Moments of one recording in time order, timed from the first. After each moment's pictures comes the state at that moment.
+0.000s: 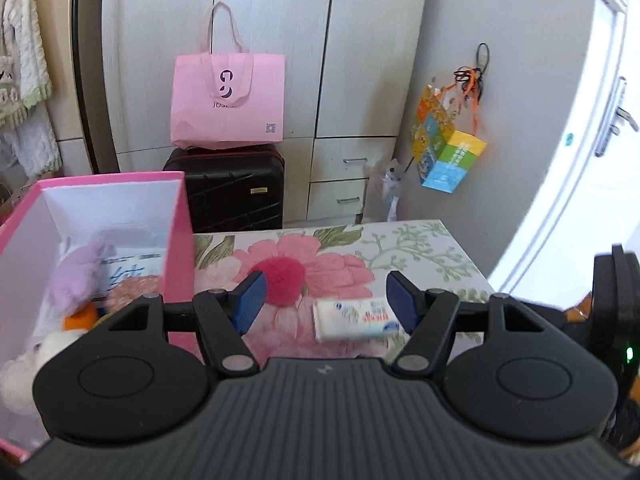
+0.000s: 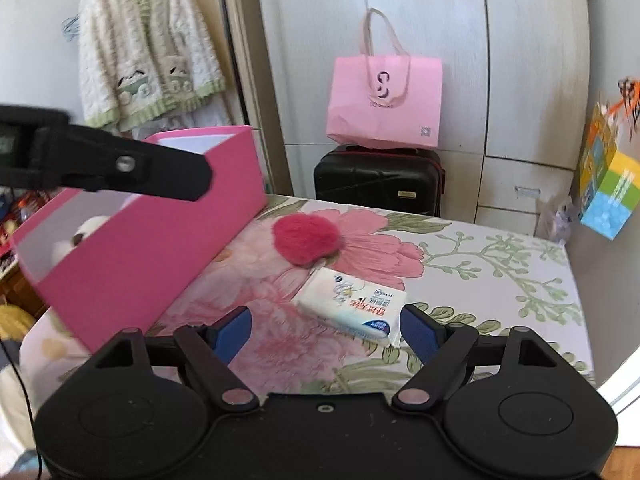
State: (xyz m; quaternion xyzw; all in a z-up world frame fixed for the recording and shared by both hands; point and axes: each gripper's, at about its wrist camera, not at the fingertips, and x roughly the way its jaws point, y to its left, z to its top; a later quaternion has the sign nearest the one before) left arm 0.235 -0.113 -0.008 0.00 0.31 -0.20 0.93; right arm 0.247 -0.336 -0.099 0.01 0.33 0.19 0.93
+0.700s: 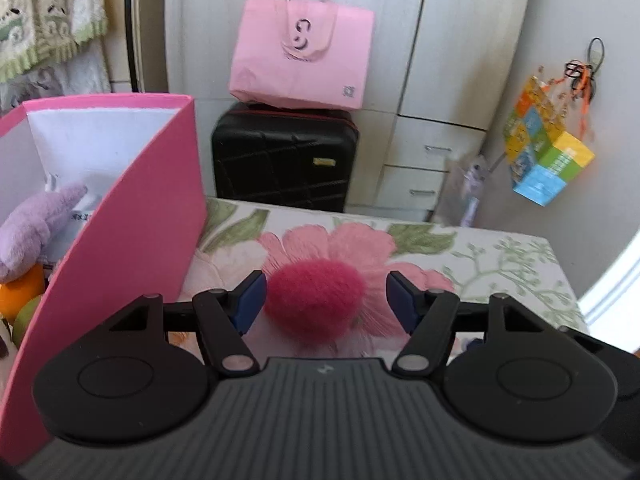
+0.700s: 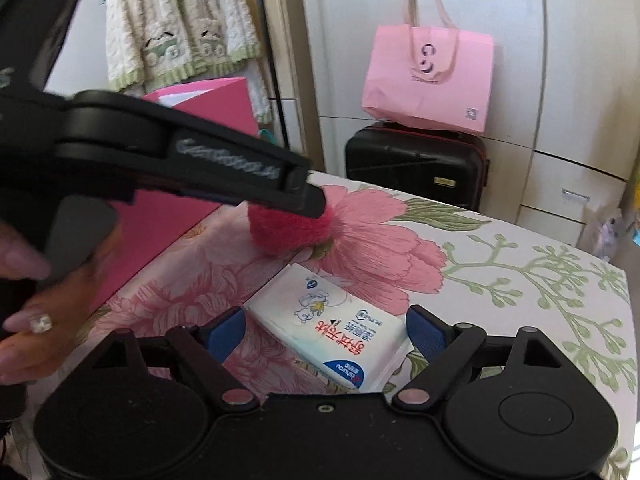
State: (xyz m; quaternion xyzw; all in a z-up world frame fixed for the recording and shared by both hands) left arm 0.327 -0.146 -0.090 -0.04 0.35 -0.07 0.93; right arm 0.311 -0.339 -0.137 -0.05 0.34 0.27 0.90
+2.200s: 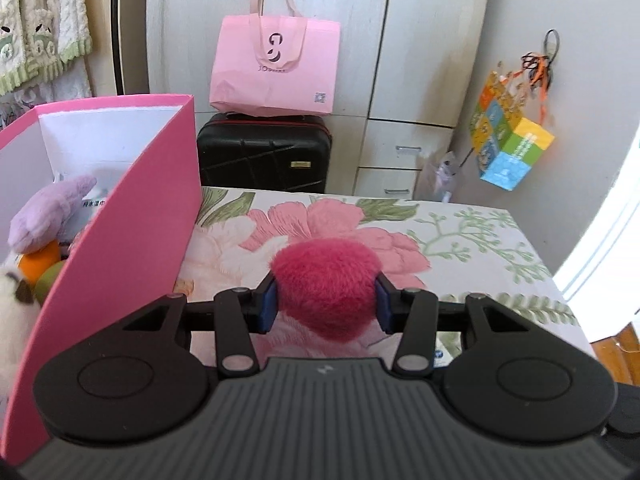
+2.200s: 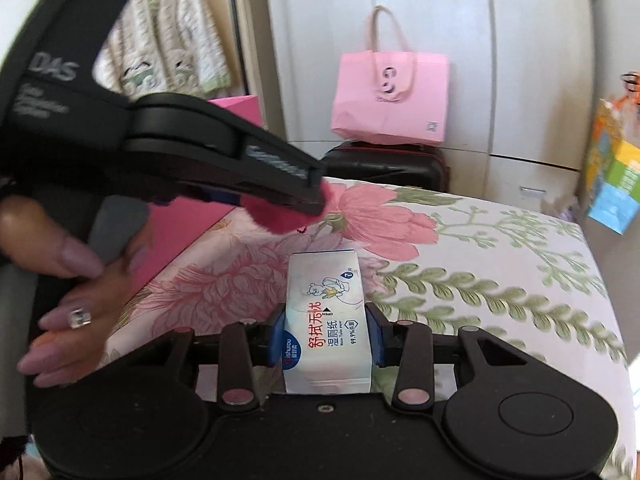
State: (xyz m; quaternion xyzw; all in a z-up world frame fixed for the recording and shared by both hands) left arm 0.264 -0.135 -0.081 -0.03 0.33 -0.12 0.94; right arm 0.216 -0.328 -0.127 0.00 0.31 0.16 0.94
